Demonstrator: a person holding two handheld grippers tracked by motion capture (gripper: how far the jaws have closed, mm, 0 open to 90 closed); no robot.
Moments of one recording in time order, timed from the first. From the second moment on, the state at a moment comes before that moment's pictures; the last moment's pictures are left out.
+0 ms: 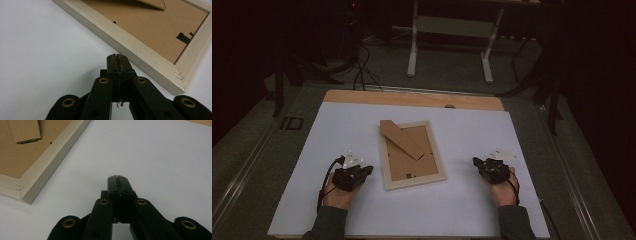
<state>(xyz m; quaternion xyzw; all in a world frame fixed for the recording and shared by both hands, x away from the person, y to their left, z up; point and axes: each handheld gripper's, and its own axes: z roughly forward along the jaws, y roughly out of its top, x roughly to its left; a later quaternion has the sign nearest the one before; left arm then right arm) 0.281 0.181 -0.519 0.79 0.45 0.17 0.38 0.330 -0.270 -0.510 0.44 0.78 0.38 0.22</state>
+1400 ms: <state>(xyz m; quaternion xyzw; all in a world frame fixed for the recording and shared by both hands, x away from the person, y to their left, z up) 0.275 0.135 -0.533 0.85 0.37 0.13 0.35 0.333 -0.272 -0.512 0.44 0.78 0.40 0.21</state>
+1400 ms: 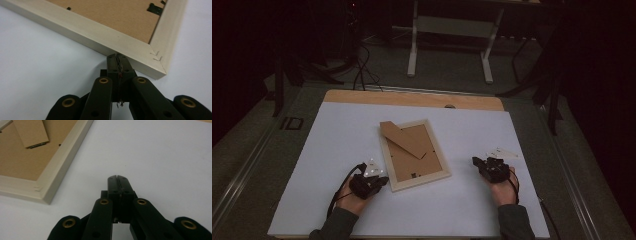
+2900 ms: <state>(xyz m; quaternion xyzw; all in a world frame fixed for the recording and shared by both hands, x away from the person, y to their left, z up) 0.298 0.033 -0.537 0.86 0.32 0.09 0.39 0.336 -0.277 -0.514 0.45 0.77 0.41 0.20</state>
